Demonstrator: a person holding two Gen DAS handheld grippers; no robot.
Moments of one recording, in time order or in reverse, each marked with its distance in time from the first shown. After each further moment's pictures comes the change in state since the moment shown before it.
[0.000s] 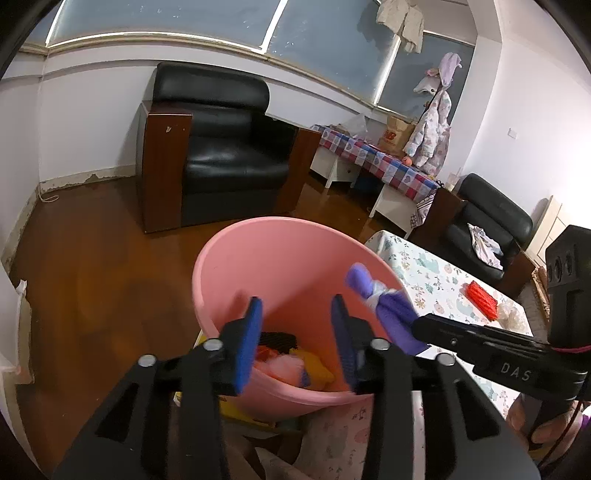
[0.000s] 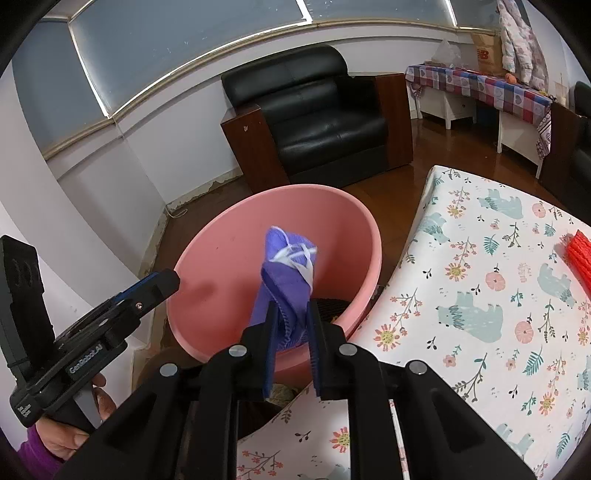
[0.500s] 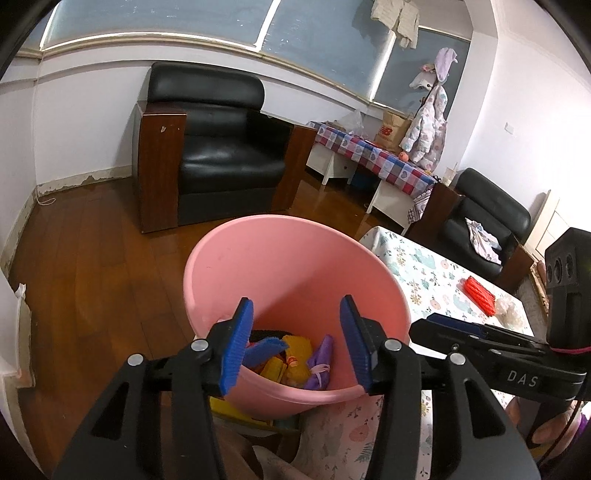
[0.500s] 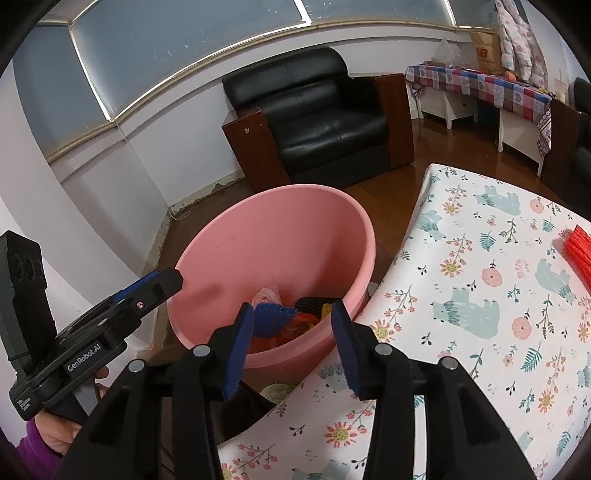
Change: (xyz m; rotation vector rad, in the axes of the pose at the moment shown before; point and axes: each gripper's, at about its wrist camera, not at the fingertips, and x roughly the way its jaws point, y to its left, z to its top) left arm 0.002 -0.005 0.000 0.017 0.014 -0.007; right arm -0.006 -0.010 -0.006 0.017 -0.012 0.020
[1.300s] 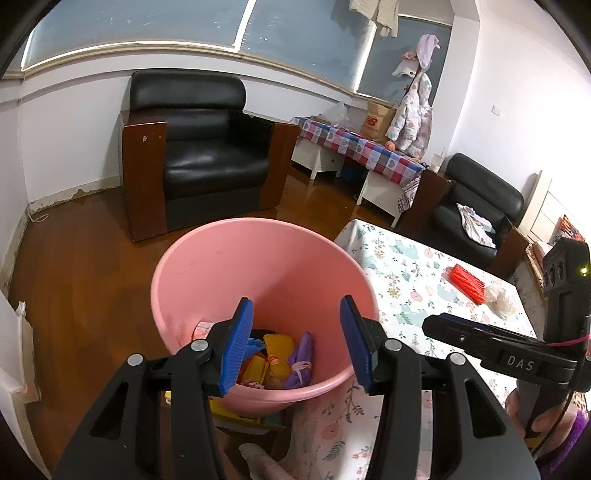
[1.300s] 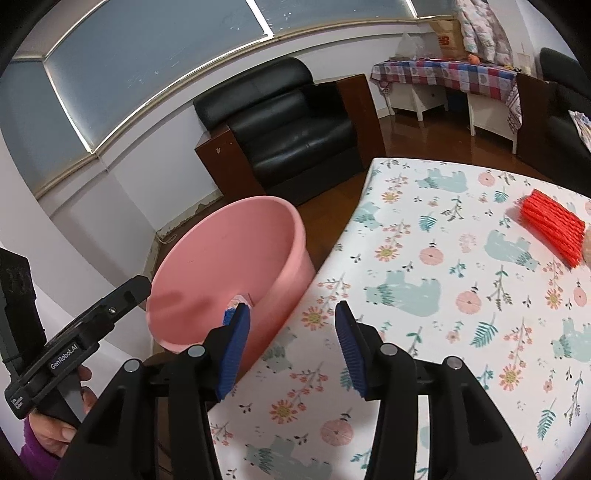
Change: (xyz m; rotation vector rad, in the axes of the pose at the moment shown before) left arm -0.002 -0.037 0.004 0.072 0.019 -0.015; right arm -0.040 -0.053 -0.016 0.119 -0.051 -0.035
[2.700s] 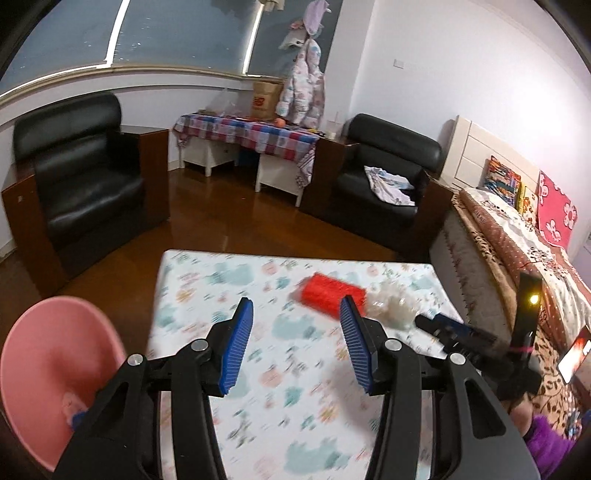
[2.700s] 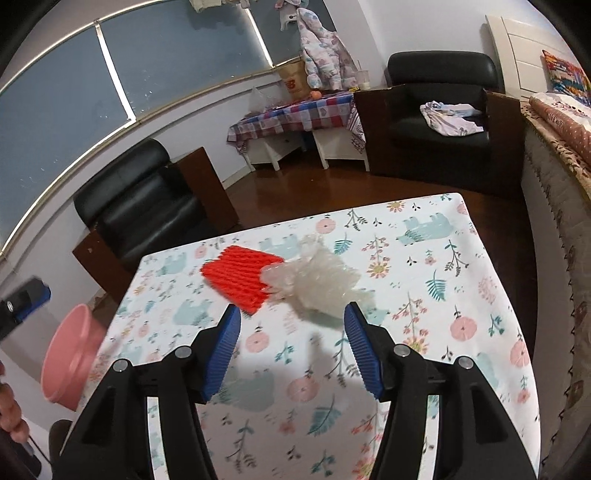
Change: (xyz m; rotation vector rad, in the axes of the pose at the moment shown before) left arm 0.077 -0.222 0.045 0.250 0.073 -0.297; right arm -0.131 -0.234 -0.002 0.255 -0.246 -0.417
